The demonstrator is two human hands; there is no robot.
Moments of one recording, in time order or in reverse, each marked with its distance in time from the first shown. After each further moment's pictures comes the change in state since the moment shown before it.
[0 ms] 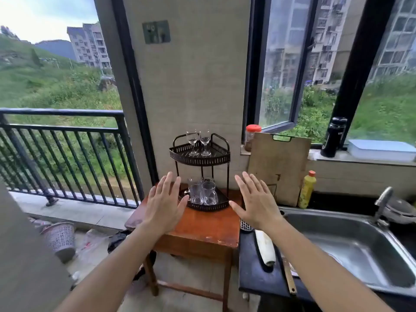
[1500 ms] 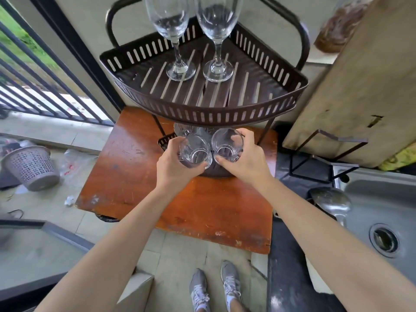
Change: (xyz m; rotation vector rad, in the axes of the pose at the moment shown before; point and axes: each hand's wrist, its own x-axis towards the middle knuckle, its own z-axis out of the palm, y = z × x) left_hand 0.240 -0.086 0.348 -0.756 -0.182 -0.411; right_hand 0.272 0.043 0.340 0.785 -0.202 0.412
